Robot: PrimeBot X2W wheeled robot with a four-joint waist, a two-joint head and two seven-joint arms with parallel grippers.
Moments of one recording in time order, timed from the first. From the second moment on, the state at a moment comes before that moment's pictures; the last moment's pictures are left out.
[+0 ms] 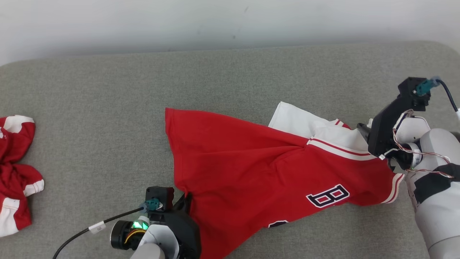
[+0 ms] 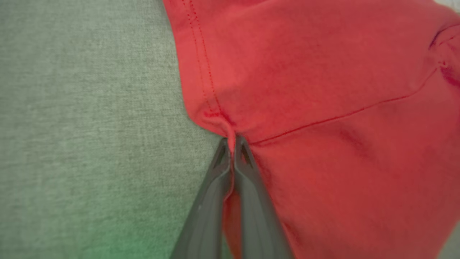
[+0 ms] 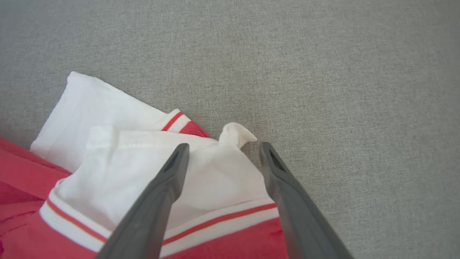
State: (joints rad) left arm -0.38 0.06 -0.39 0.60 -0.38 0.02 0.17; right arm -0.83 -0.24 -0.01 0.88 0.24 0.13 0.61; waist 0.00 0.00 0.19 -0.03
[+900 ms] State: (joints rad) left arm -0.51 0.08 -0.31 0.53 -0.47 -0.01 0.06; right arm -0.85 -0.22 -0.05 0.71 0.19 0.13 0.51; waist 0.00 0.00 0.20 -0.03
